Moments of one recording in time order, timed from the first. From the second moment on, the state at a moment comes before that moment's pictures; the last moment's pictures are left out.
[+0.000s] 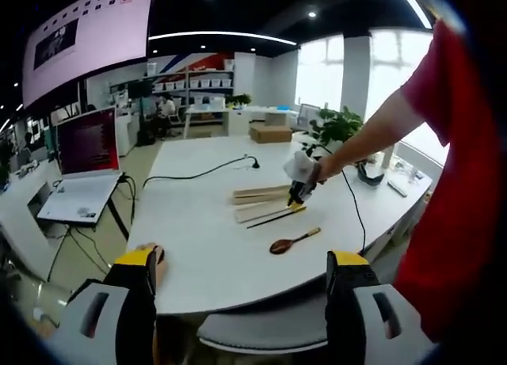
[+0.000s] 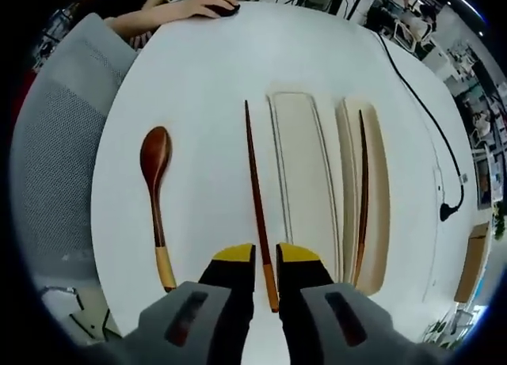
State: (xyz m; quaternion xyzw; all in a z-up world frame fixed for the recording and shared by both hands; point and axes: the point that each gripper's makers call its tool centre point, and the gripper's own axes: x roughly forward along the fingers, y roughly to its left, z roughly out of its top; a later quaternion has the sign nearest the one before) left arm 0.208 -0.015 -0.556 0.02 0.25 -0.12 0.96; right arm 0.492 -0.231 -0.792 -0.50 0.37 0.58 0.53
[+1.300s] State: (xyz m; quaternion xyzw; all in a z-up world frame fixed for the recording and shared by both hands) left arm 0.208 -0.012 -0.560 0.02 0.26 -0.09 0.96; right arm 0.490 -0.227 -0.818 -0.47 0.44 0.57 0.51
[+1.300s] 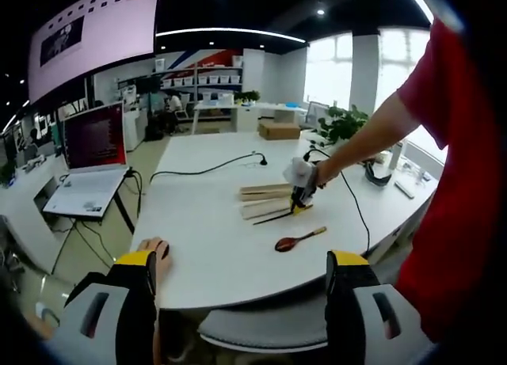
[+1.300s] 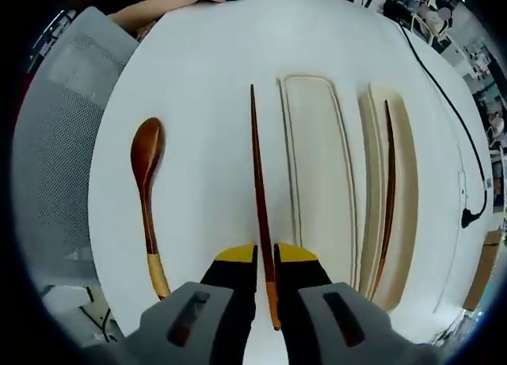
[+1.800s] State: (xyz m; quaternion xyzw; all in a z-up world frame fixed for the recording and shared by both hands) left arm 0.206 -0.009 -0.553 0.03 0.26 -0.09 0.96; right arm 0.497 -0.227 -0.825 -0.51 0.42 0.57 0.49
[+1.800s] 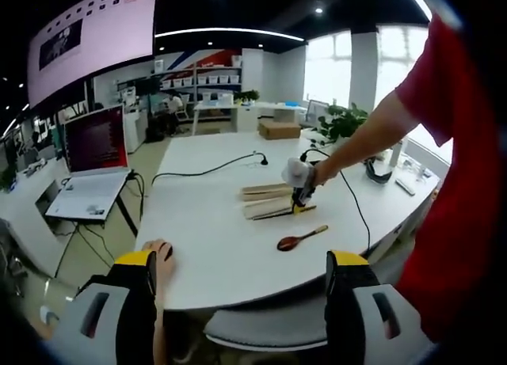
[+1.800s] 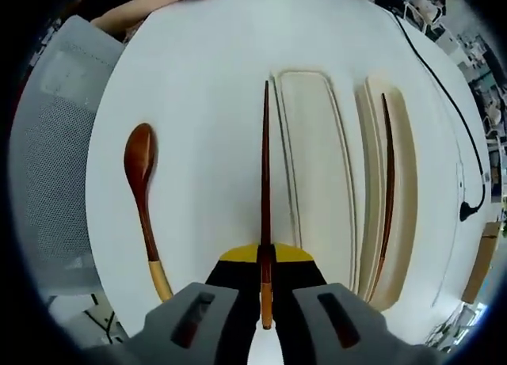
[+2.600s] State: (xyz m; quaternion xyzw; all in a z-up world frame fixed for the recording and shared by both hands) left arm 0.199 -0.010 -0.527 0.04 0.21 -0.09 0.97; right arm 0.463 -0.242 -0.759 -0.49 0.43 0.58 0.50
